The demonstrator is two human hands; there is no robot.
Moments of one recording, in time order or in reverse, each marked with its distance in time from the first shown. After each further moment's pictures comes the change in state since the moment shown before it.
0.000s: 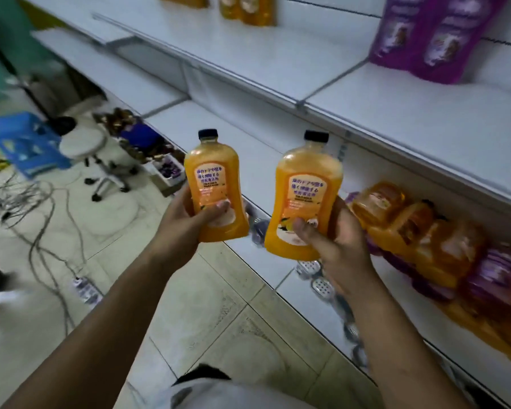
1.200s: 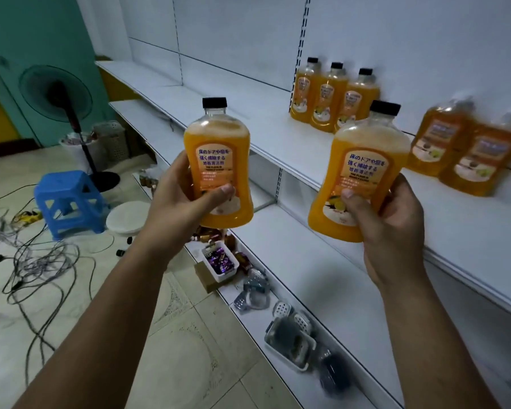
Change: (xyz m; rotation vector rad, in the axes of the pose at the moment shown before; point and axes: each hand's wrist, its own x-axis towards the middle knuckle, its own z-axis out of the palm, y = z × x) left_hand 0.359 0.201 -0.406 0.196 0.145 0.490; right_hand 0.428 -0.062 0.402 -0.097 0.166 -0.388
